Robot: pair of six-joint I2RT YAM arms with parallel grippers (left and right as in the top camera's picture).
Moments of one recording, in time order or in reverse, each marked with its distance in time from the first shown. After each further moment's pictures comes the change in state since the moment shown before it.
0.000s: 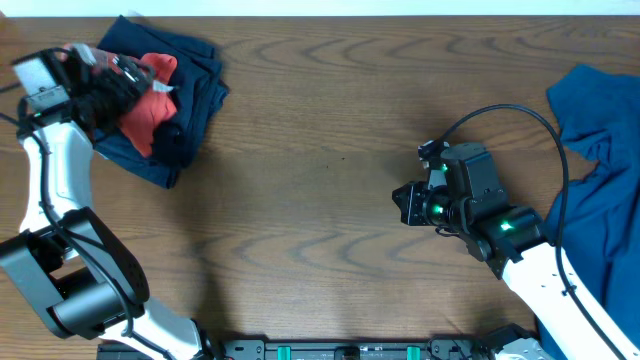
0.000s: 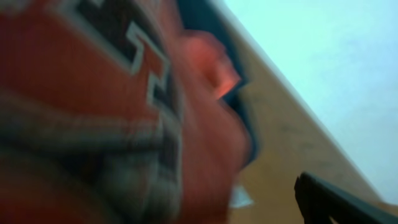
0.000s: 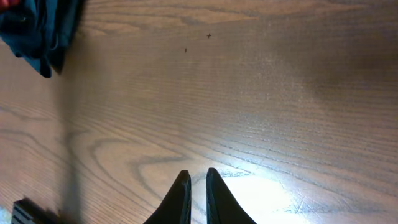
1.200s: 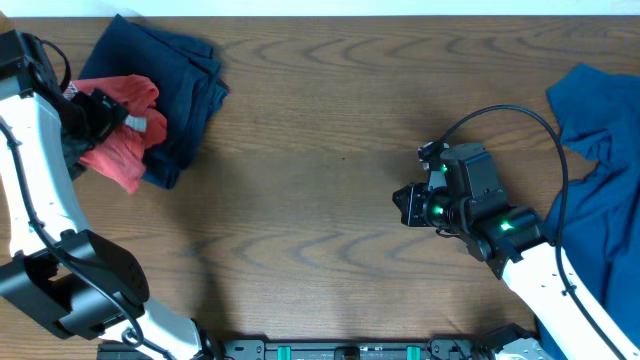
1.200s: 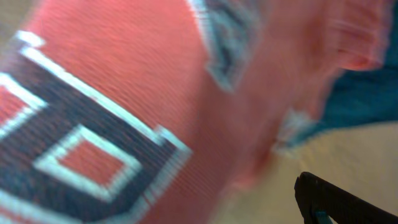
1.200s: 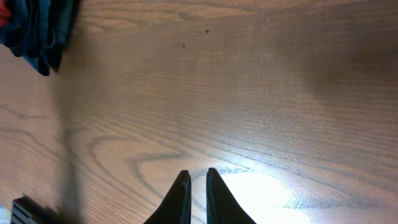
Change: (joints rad) left arm 0.002 -0.001 0.393 -0.845 -0.443 -0.060; right arm 0.000 0.000 0.000 -0.014 -0.001 0.000
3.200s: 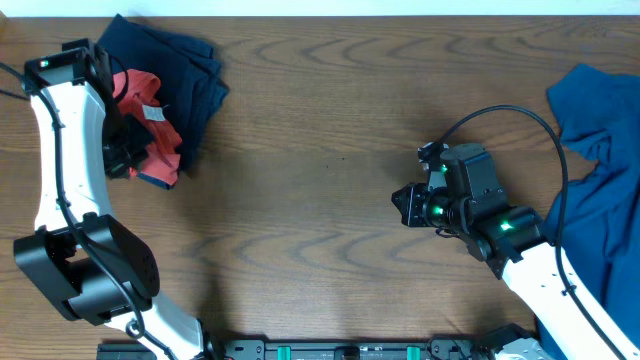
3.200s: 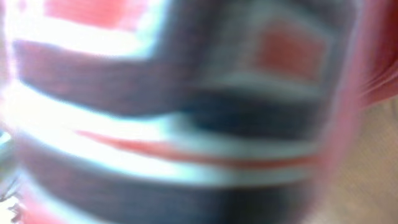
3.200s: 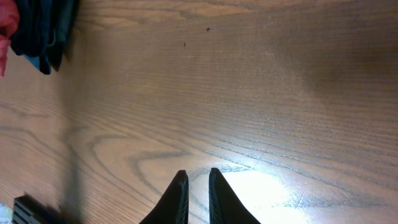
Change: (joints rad) left arm -0.156 0.036 -0.048 -0.195 -0.191 0.020; right arm 0.000 0.000 0.000 -0.001 -0.005 0.000
